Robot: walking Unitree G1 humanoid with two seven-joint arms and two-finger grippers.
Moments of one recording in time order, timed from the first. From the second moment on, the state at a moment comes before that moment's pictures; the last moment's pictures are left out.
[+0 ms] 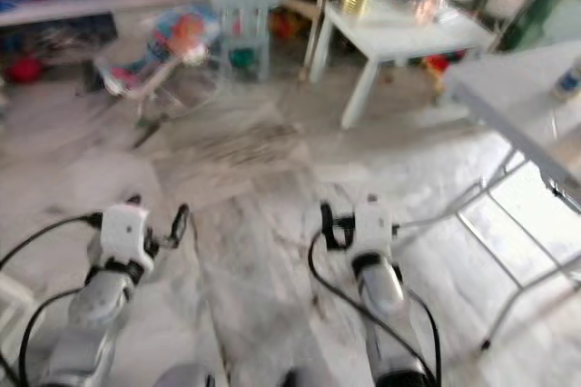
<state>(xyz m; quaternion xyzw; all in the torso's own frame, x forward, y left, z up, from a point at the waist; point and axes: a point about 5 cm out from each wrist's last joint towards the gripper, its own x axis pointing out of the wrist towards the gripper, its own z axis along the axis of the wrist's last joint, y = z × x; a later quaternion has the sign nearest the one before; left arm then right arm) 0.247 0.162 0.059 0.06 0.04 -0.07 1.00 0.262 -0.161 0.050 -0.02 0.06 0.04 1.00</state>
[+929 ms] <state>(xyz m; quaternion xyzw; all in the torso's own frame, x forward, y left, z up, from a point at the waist) 0.266 0.145 0.077 0.03 -0.01 -0.08 1.00 0.269 -0.173 0.070 -0.03 0.01 0.01 1.00</state>
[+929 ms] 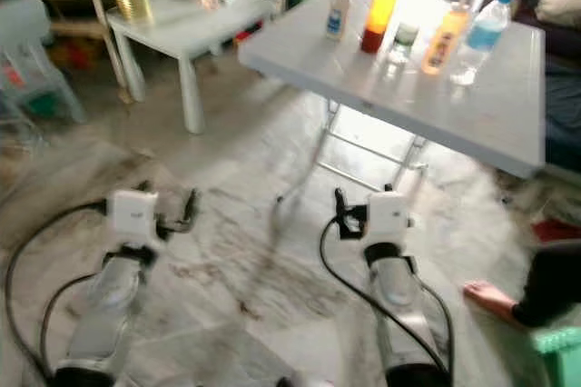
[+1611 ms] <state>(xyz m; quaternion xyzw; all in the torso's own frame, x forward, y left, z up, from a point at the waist) 0.265 0.155 0.070 0.04 0.01 -0.06 1.00 0.275 -0.162 0.083 -0.02 -0.01 0.02 1.00</state>
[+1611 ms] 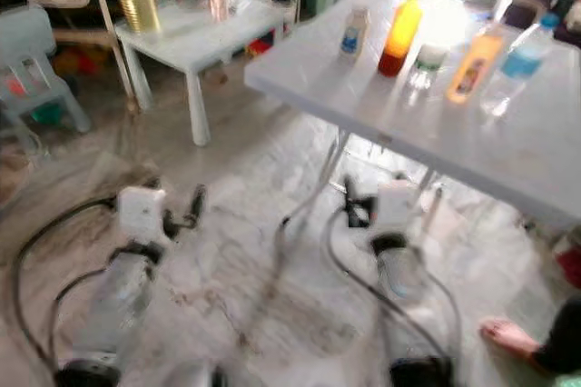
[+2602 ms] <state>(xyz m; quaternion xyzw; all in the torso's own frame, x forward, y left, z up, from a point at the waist) 0.274 0.147 0.091 0.03 -0.02 -0.08 1.00 0.276 -0.174 0.087 -0.04 -0.02 0.00 1.00</state>
